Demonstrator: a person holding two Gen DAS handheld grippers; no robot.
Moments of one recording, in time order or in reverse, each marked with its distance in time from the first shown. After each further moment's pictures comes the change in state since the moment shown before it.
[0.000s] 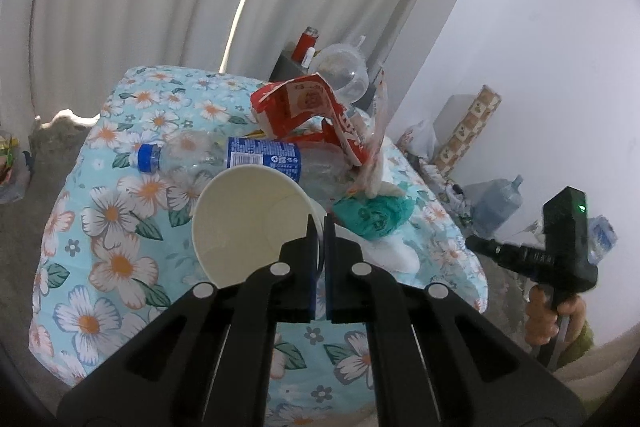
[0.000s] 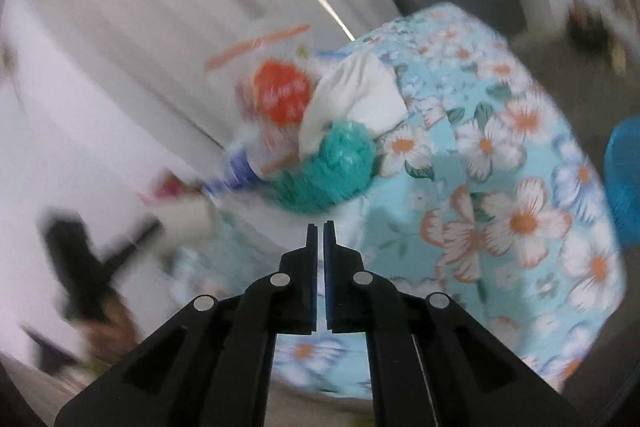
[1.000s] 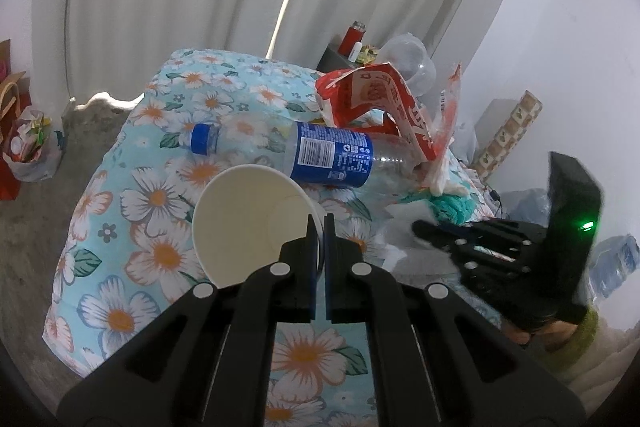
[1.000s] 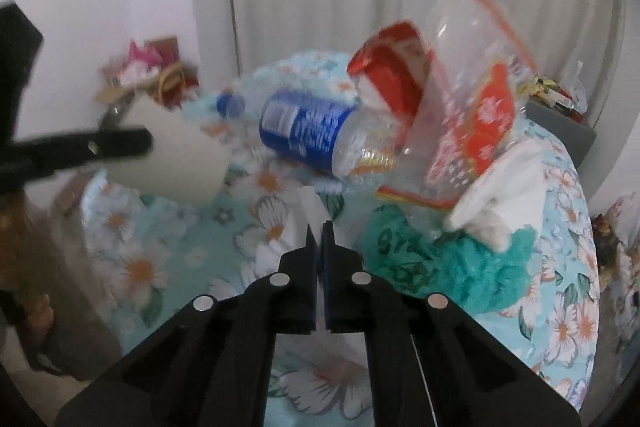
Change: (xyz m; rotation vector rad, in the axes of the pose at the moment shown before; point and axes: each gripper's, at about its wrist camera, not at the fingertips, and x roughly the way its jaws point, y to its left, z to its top) left arm 0.009 0.037 -0.008 -0.064 0.008 0.130; right arm 0.103 0.111 0.006 -0.622 0.026 -0.122
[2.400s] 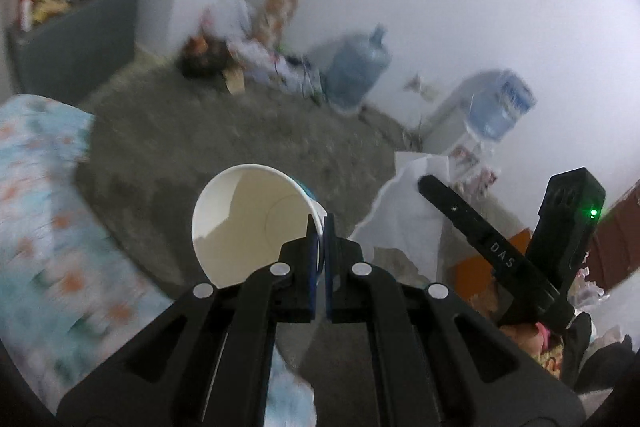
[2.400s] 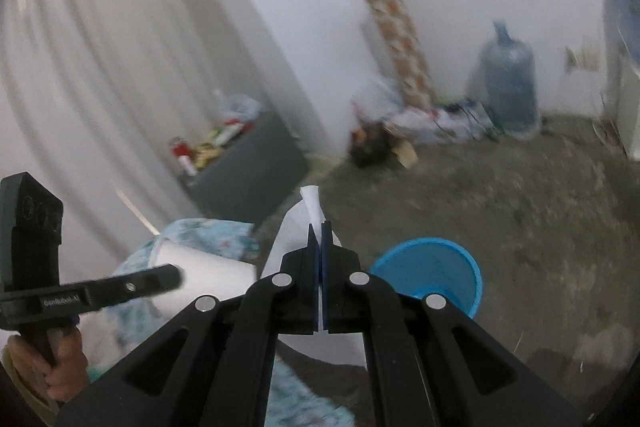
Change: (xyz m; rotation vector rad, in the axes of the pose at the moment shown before) left arm 0.309 -0.498 0.030 0.507 0.550 -0.613; right arm -0.252 -0.379 -0.216 1.024 -0.378 -0.624
